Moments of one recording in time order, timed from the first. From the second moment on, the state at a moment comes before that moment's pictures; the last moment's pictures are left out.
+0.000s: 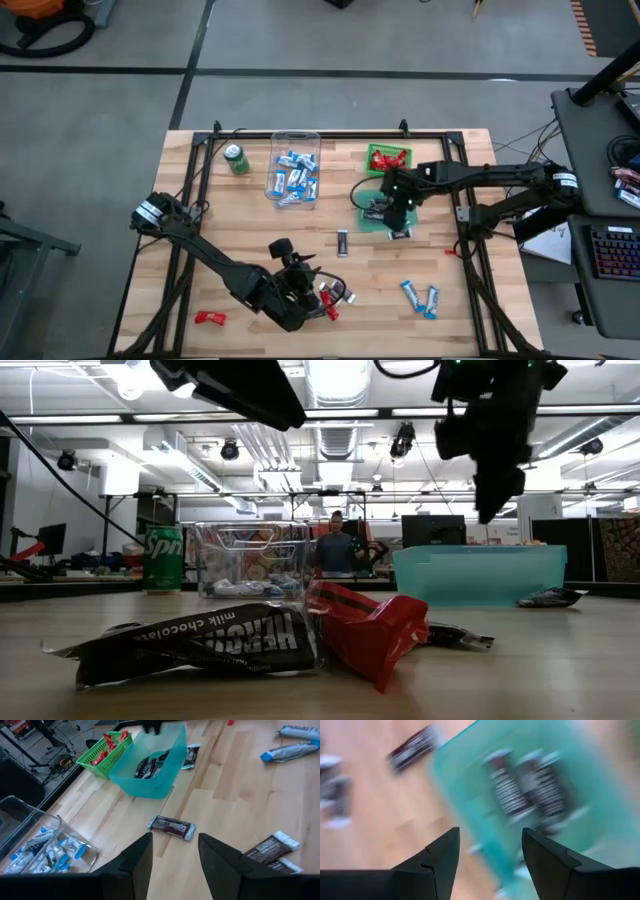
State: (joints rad) left arm -0.61 1.85 1.36 -0.57 -0.96 -0.65; right arm -0.18 1.29 0.92 -0.82 -0.13 0.37
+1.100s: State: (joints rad) left arm -0.60 1.85 1.36 -0.56 -1.02 -0.52; right arm 0.40 1.19 0.41 -0.50 0.11 1.19
